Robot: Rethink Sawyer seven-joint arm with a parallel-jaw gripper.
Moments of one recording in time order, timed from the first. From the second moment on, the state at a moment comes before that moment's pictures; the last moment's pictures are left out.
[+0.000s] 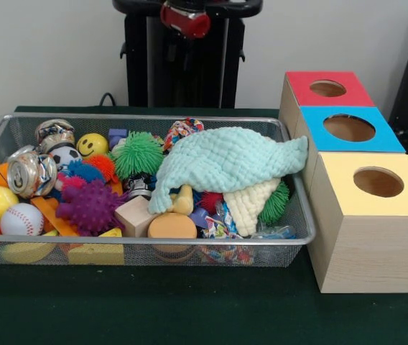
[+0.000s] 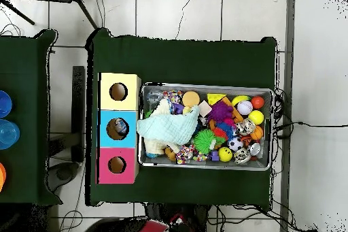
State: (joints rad) arm -0.20 -0.44 -0.41 2.41 -0.44 -0.54 2.65
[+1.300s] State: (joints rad) arm -0.37 -0.54 -0.37 2.45 -0.38 -0.41 2.65
